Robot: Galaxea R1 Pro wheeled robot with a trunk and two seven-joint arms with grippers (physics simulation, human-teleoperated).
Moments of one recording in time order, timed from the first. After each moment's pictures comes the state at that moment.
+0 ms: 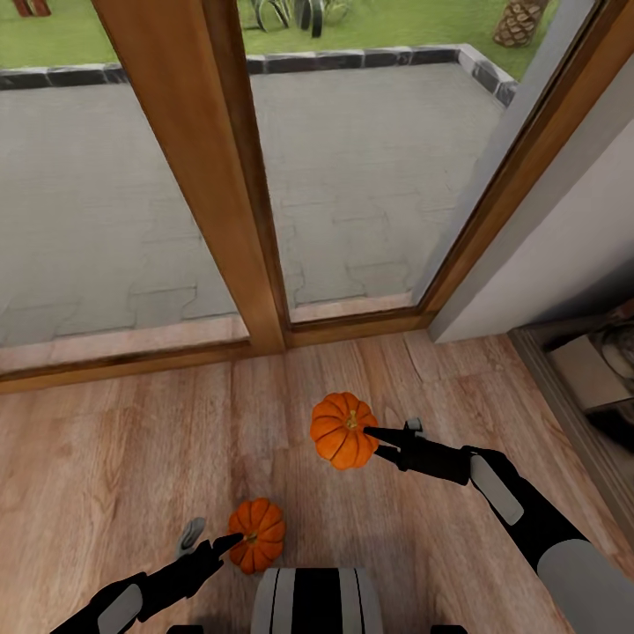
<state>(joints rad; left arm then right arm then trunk) -0.51 0.20 -0.31 -0.27 0.98 0.36 -0.73 -0.65 -0.26 0.29 -0.84 -0.91 0.85 1.01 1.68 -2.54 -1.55</state>
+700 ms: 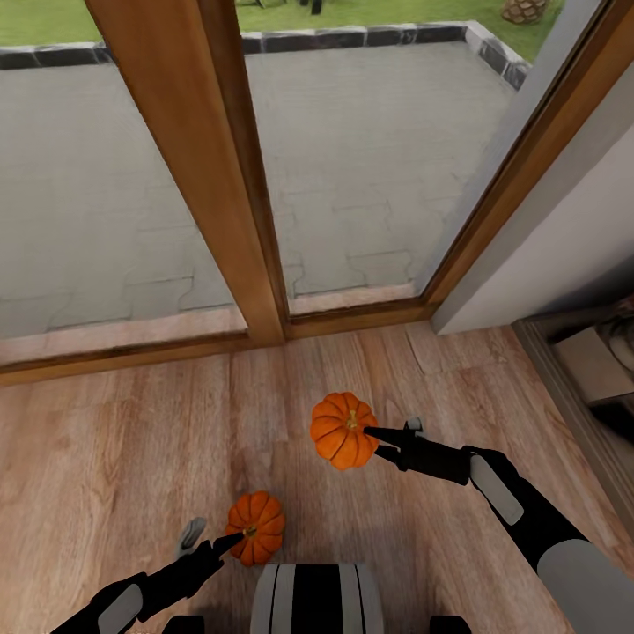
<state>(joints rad) -0.51 0.20 -0.31 -0.27 0.98 0.36 -0.73 -0.65 -0.26 0.29 -0.84 -0.91 0.85 1.01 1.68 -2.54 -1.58</state>
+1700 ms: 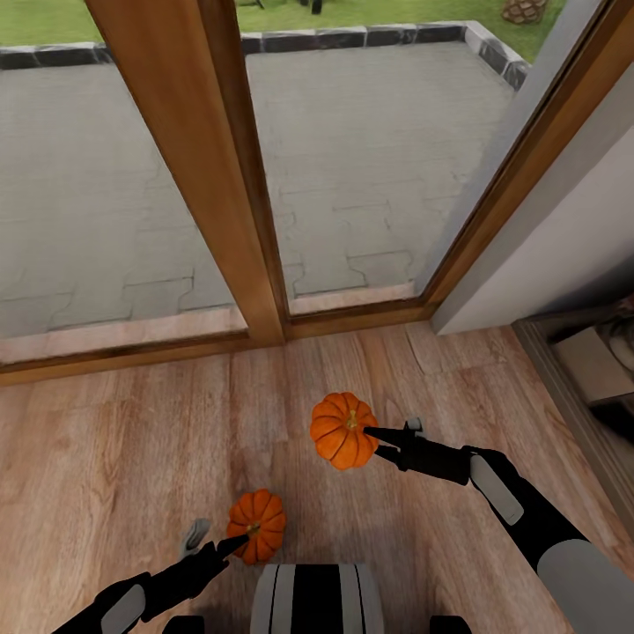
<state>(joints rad) -0.51 0.20 -0.36 -0.27 0.97 0.35 -0.78 -0.65 -0.26 0.29 -0.84 -0.91 0.85 1.01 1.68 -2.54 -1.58</state>
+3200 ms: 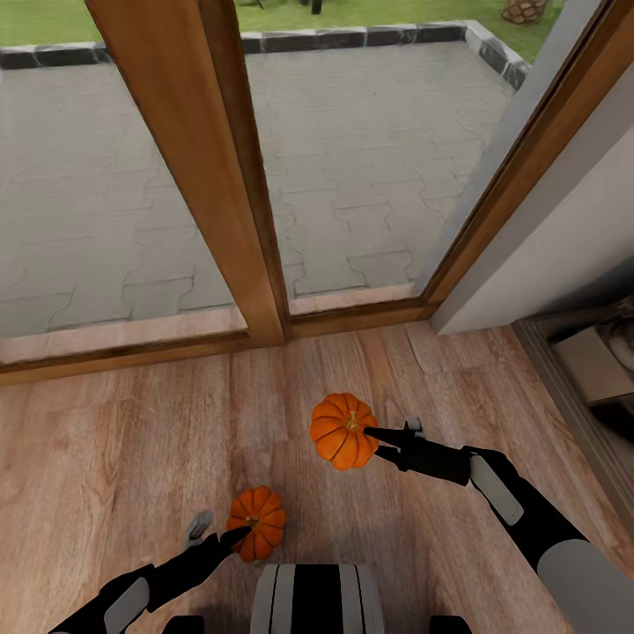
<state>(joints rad) -0.51 0.20 -0.37 -0.32 0.98 0.31 -0.78 -0.65 -0.26 0.29 -0.83 -0.91 0.85 1.01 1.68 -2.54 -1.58</state>
